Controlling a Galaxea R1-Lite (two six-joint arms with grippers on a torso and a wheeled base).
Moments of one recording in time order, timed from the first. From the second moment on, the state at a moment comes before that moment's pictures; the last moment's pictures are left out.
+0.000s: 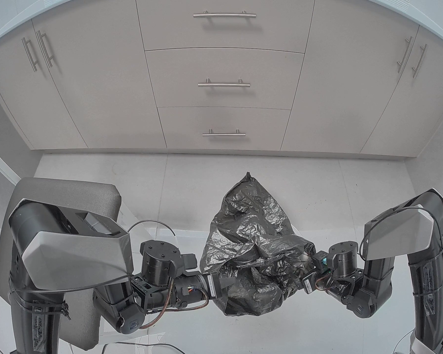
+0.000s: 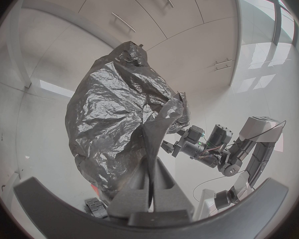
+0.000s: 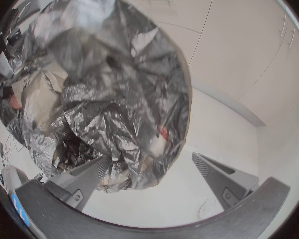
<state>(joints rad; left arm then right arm) -0.64 2.35 -0.55 -1.35 -0.40 -0.74 0.42 2.48 -0.44 -1.46 -0.22 -0.22</state>
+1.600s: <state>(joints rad) -0.64 2.37 -0.55 -1.39 -0.40 -0.74 0.42 2.27 -0.32 -1.49 -0.12 -0.23</state>
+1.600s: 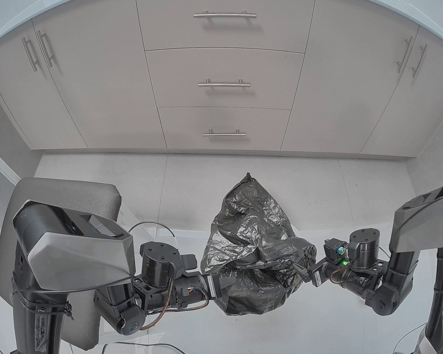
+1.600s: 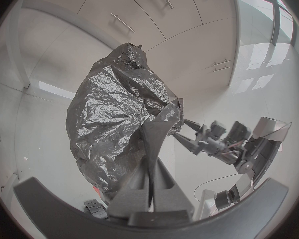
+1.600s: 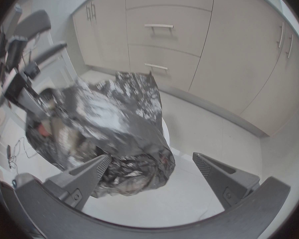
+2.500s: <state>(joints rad) -0.70 2.36 -0.49 -1.44 -0.40 -0.74 0.55 2.10 -1.16 -0.63 -0.18 0.00</state>
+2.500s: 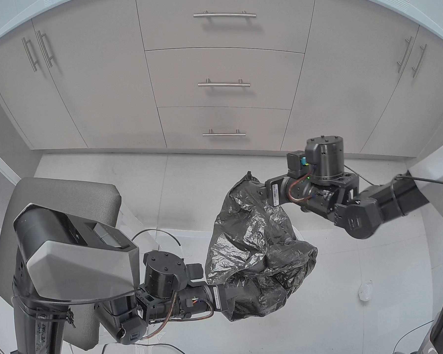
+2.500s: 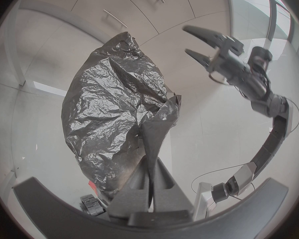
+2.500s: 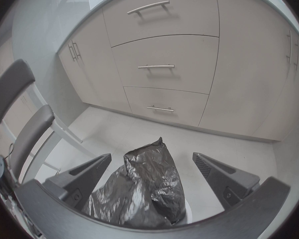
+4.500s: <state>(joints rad) -0.73 2.38 -0.47 -1.49 -0.40 -0.69 0.57 2.57 -1.81 -0.27 -0.25 0.01</state>
